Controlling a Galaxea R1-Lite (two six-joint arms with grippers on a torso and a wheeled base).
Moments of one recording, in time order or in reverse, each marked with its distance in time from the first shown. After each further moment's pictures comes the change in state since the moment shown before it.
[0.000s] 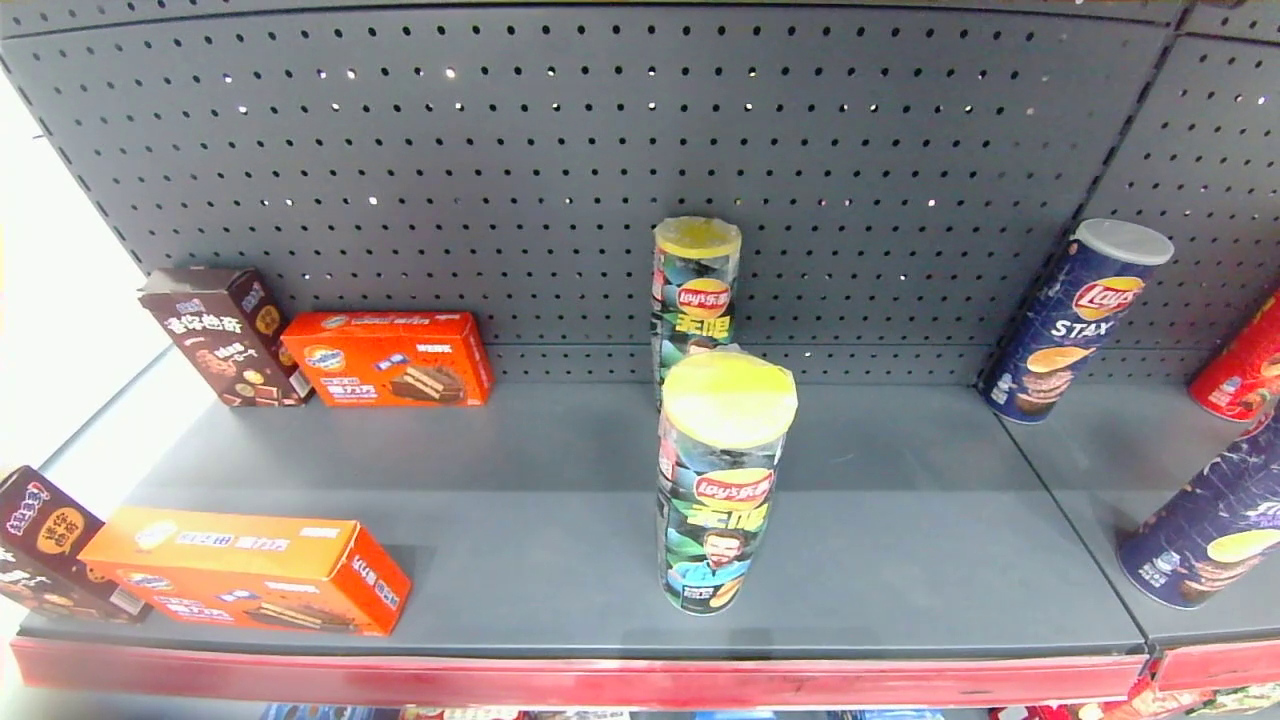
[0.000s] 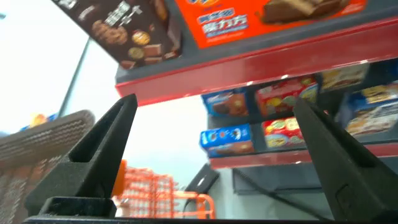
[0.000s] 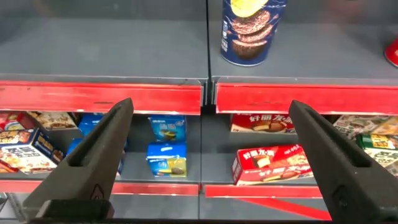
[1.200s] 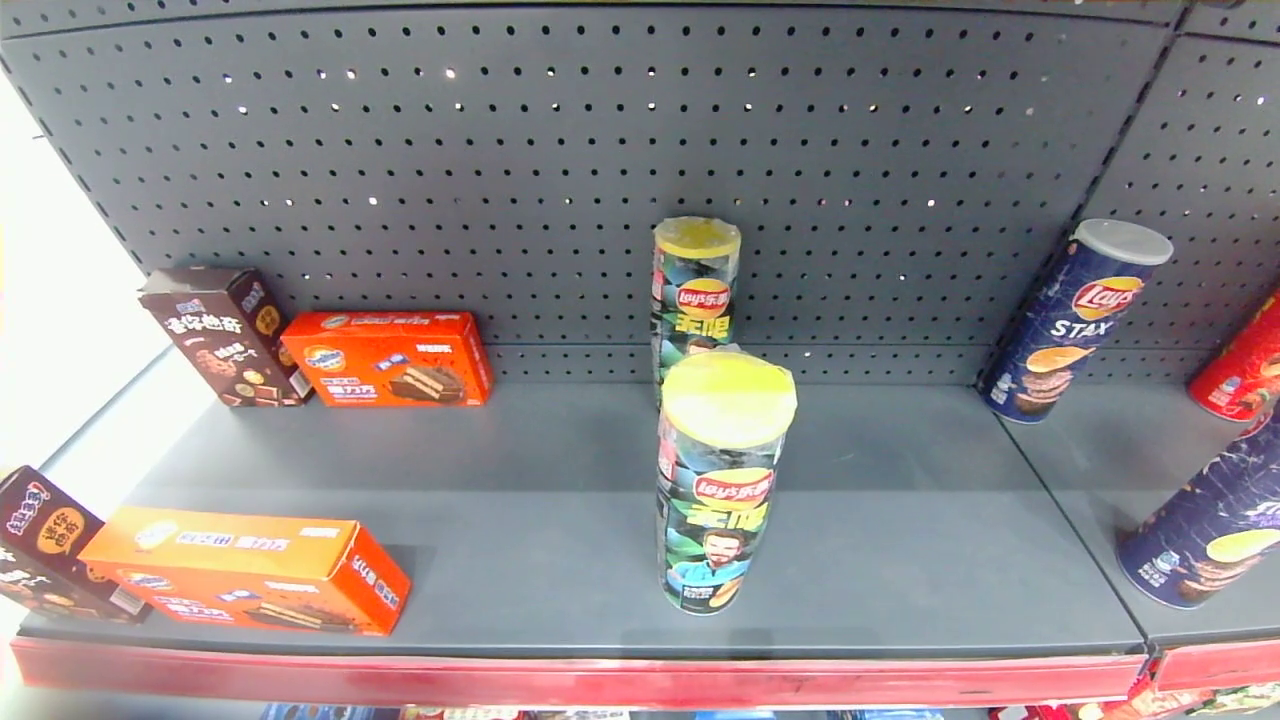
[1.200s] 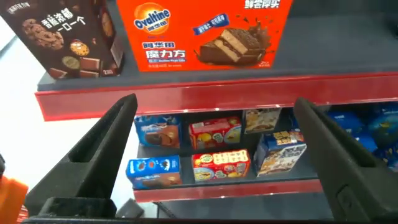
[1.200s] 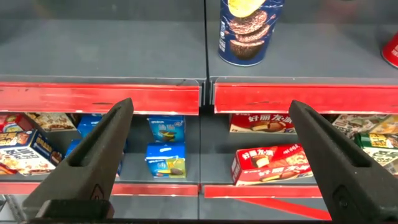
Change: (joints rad) left arm 0.272 -0.130 0.081 -0.111 -0.454 -0.247; right arm 0.000 -0.004 0.001 0.000 -0.006 0.001
